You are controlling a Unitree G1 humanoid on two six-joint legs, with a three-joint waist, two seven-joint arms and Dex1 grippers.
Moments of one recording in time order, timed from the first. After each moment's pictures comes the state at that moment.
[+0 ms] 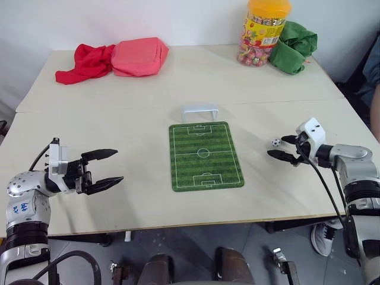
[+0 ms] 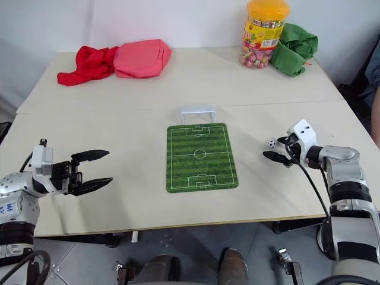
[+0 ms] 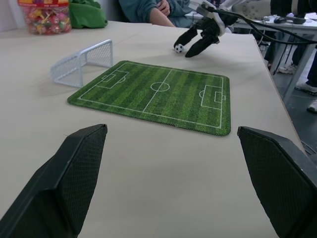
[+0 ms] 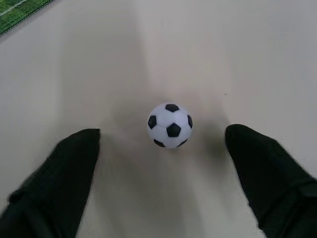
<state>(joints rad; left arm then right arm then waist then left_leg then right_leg) -0.34 0.71 0.32 0.47 -0.55 -0.07 -1.50 -0.79 -0.75 -0.03 0.96 0.11 0.02 1.06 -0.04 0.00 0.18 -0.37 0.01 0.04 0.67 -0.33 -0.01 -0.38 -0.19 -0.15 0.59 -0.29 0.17</state>
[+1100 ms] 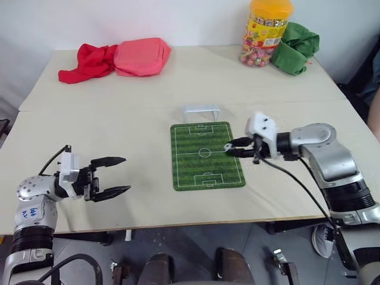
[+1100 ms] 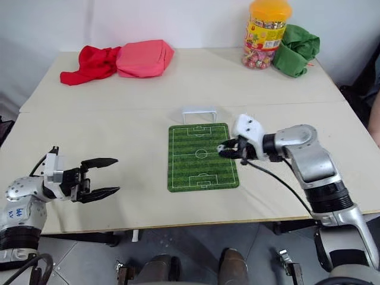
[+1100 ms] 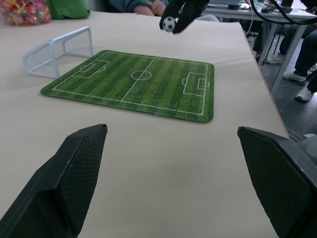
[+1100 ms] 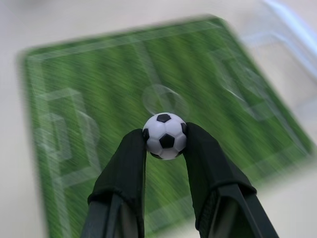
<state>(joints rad) -0.31 0.66 0.24 0.45 -0.54 -0.14 -1.50 -0.73 -0.68 0.29 -0.05 0.16 0.52 1.19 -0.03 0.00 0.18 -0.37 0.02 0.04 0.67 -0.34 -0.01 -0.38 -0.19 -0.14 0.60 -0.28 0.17</state>
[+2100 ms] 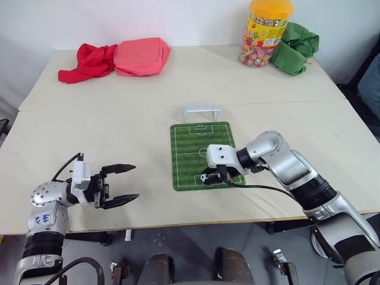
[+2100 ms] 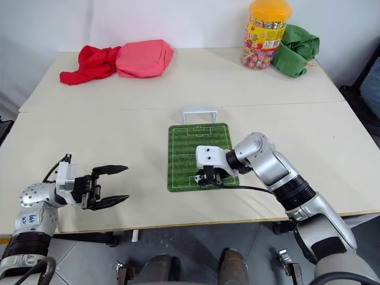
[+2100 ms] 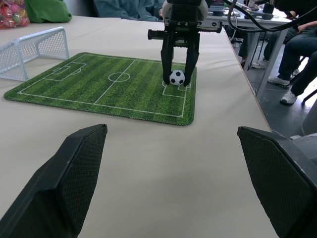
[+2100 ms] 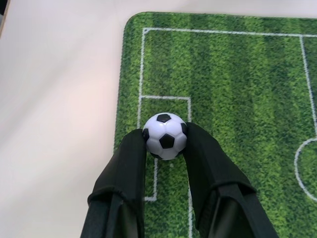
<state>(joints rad) -0.26 0.63 0.22 0.40 -0.54 -0.17 -1.50 -0.81 -0.59 0.51 0.09 0.01 0.41 1.34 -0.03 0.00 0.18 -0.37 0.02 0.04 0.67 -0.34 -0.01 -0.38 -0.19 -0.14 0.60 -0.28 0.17</state>
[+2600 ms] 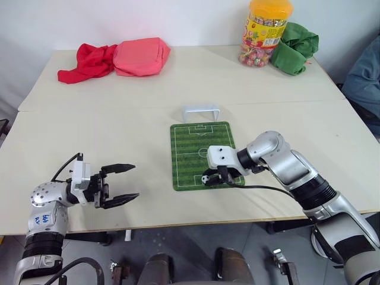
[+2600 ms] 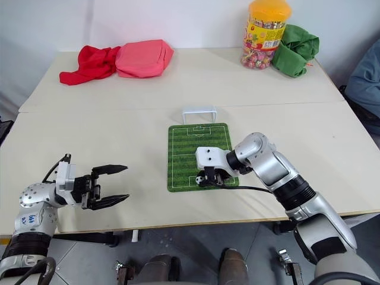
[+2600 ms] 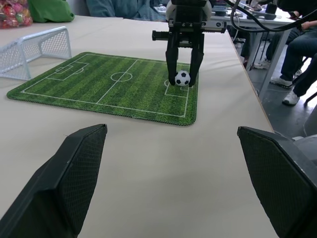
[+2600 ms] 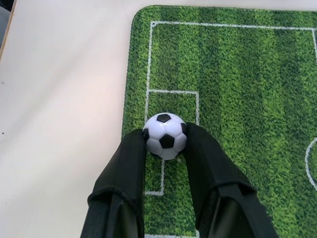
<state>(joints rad) -0.26 0.63 0.22 0.40 -0.54 -0.17 -1.49 -0.81 -0.59 0.51 0.10 0.01 0.41 1.35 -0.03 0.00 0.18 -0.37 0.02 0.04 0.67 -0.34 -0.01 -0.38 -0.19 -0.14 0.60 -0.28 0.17</state>
